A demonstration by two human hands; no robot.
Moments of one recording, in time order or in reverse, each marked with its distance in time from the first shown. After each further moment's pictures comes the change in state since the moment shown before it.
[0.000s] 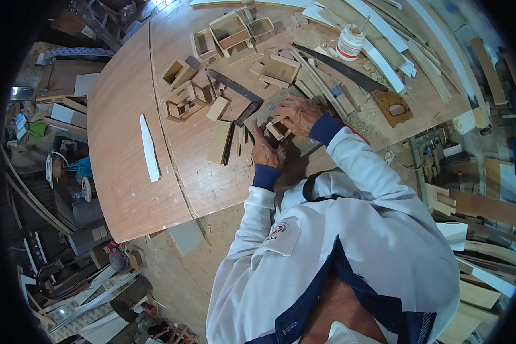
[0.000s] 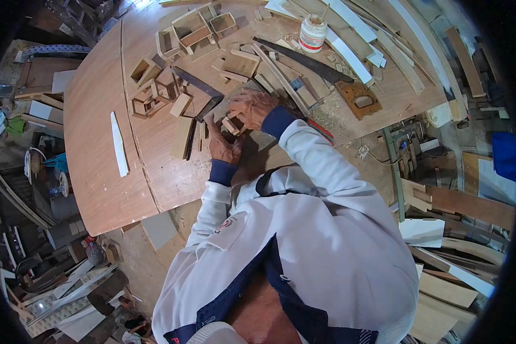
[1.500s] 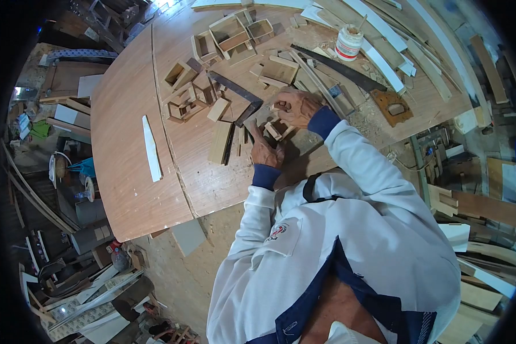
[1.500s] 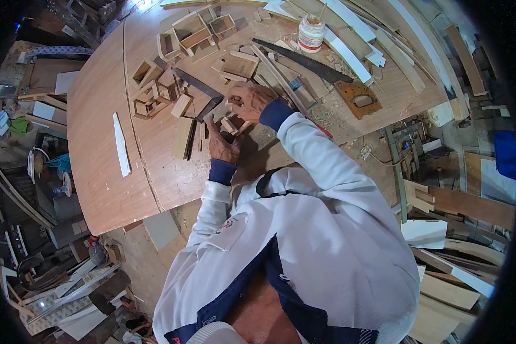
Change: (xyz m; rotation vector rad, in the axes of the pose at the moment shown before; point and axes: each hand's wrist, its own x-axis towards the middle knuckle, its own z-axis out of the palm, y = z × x) left_hand 0.002 0.003 -0.001 -0.003 0.003 -0.008; right_hand 0.014 -0.001 -0.017 0.234 0.040 0.163
